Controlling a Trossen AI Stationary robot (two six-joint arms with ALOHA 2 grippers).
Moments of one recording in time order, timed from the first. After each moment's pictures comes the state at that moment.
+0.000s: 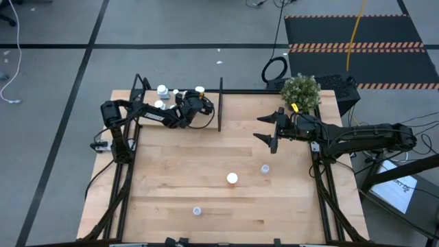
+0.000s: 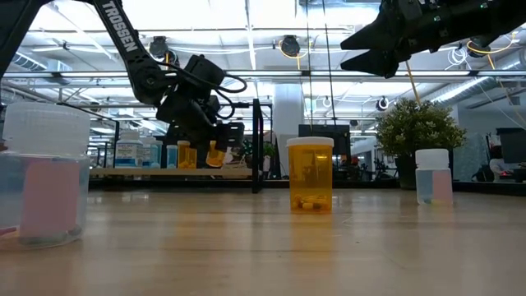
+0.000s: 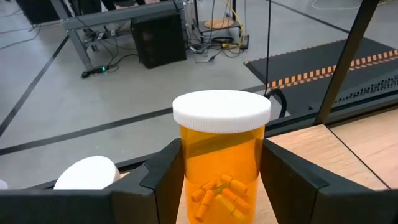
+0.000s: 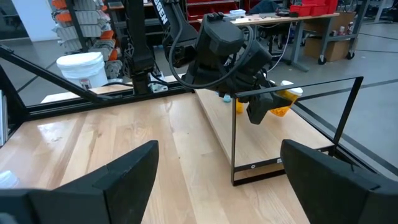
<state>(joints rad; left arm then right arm) 0.44 1.84 0.82 0.55 -0.76 -0.30 -0.12 0.84 0.45 0.21 0.13 0.11</state>
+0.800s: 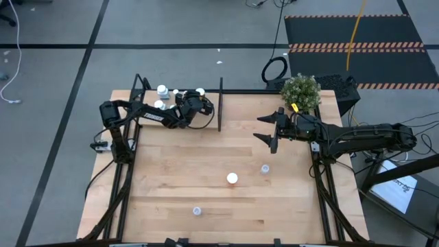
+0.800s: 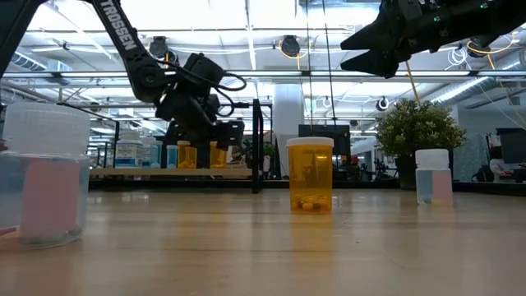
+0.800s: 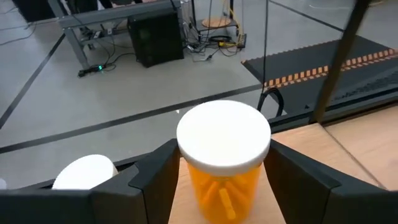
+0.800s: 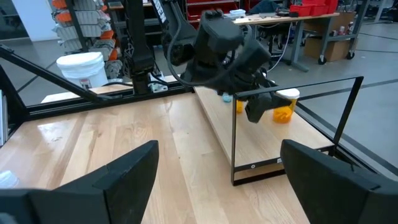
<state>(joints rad) 0.44 1.82 0.82 0.55 -0.75 -0.29 -0.12 0.84 0.45 0.21 0.13 0.11</state>
